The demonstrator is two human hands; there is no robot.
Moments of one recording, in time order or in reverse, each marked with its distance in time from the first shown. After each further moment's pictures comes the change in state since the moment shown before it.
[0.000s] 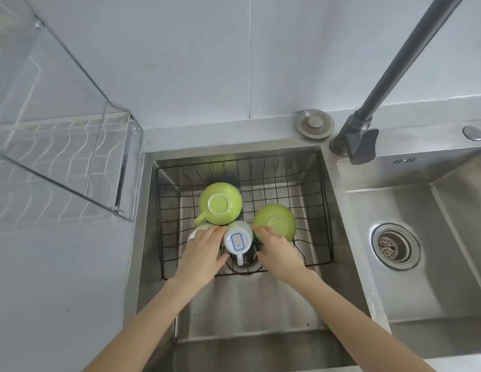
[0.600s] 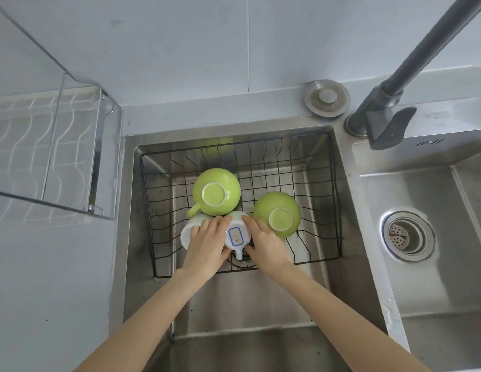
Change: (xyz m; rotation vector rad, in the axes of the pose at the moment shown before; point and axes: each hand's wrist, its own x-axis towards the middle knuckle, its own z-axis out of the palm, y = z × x) left_hand 0.038 -0.015 0.038 0.193 0.087 0.068; right_hand 0.040 0.008 0.031 -0.008 -0.014 0.024
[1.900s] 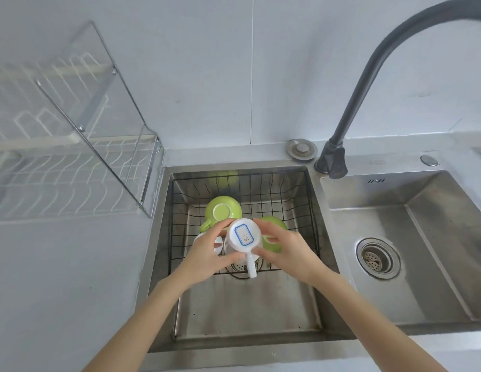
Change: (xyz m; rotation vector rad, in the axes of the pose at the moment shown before) left_hand -0.091 0.038 -0.095 -0.872 0.077 0.030; right_hand -0.126 -0.026 -0.078 0.215 0.198 -0.346
